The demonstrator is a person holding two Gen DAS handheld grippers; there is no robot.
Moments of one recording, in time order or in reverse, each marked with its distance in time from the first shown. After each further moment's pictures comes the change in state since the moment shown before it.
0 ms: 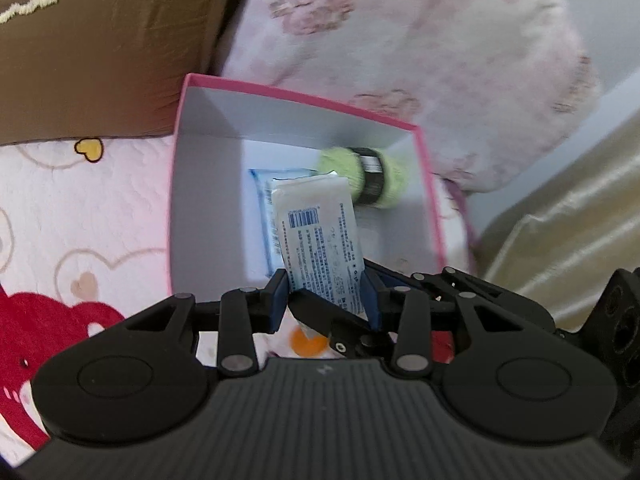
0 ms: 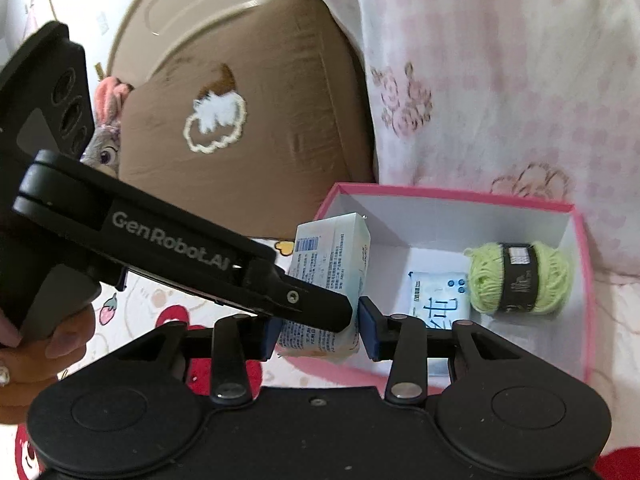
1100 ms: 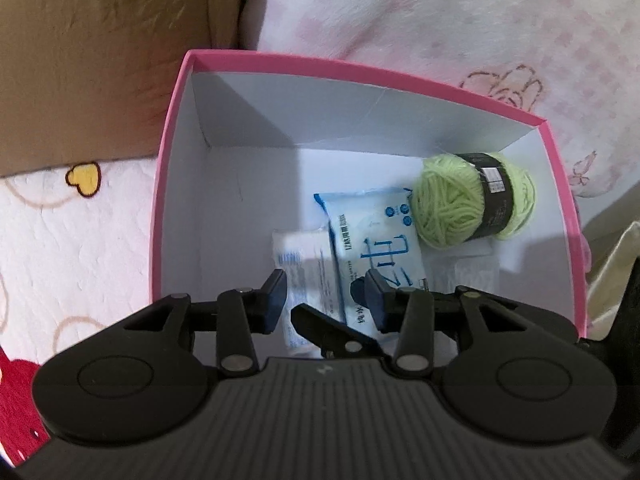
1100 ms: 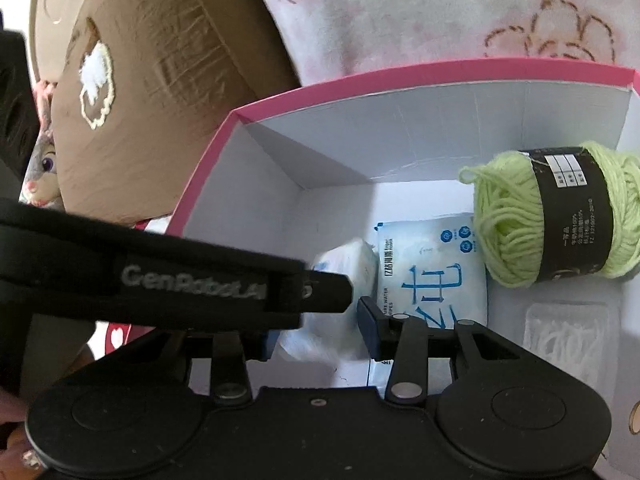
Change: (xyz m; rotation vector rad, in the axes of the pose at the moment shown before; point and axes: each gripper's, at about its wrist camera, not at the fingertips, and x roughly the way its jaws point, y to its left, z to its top) left arm 0.112 0.020 0.031 0.043 0.005 0.214; right arm 0.115 -0.069 -0.014 0.119 0.113 0.022
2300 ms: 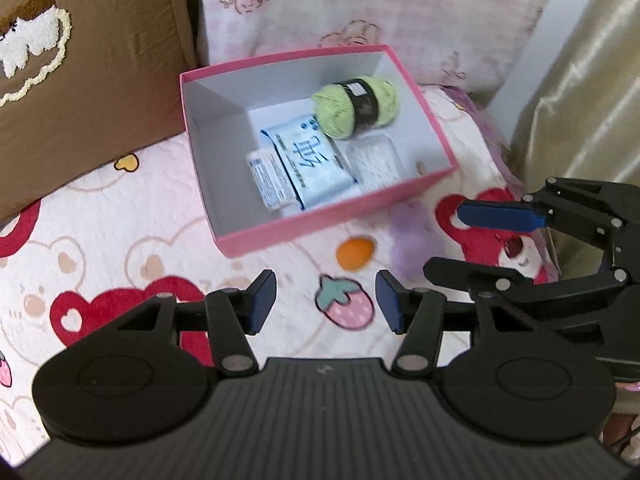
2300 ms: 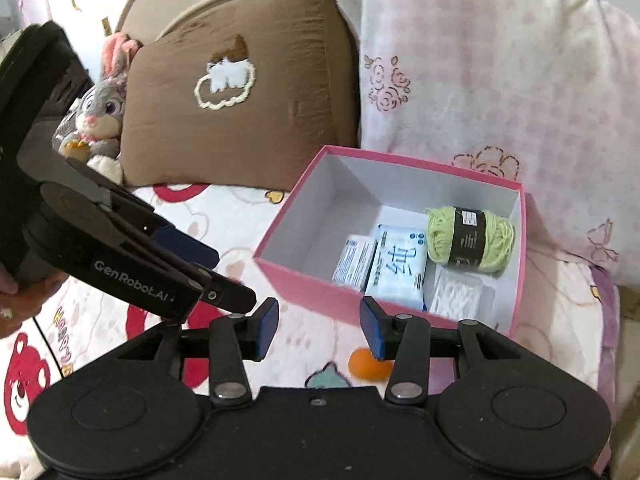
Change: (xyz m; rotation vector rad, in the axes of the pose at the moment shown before) left arm -0.180 -0.030 -0.099 0.307 0.049 -0.044; right arm -0.212 0.098 -0.060 -0.248 -0.032 -0.131
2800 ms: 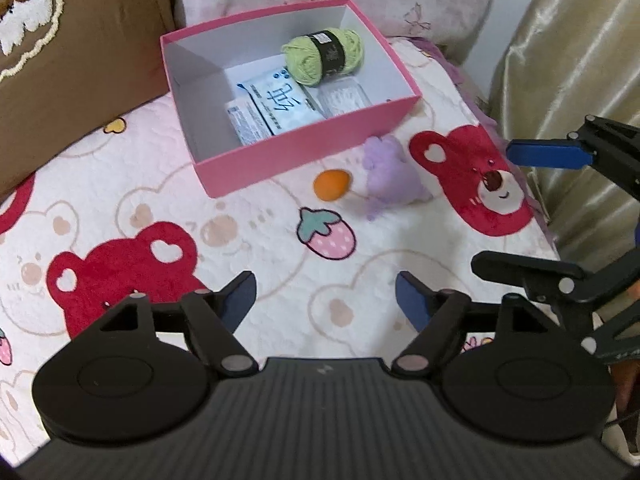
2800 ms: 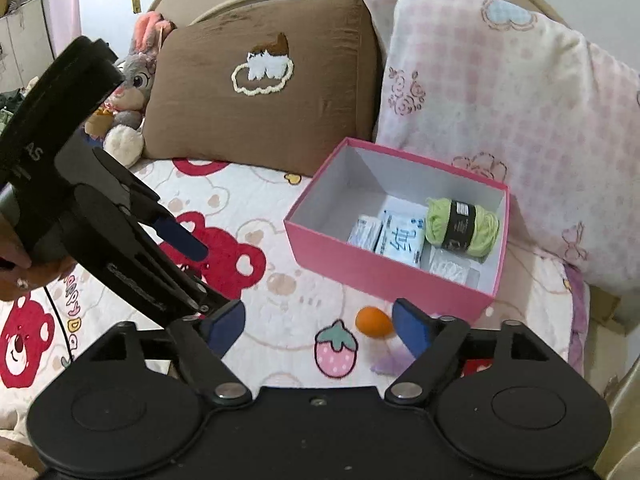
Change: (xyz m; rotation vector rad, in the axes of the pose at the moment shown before) left arm -0.017 -0.015 -0.060 0.075 0.061 -0.031; right arm -0.055 0.032 -0.041 -0.072 0.004 -0.046
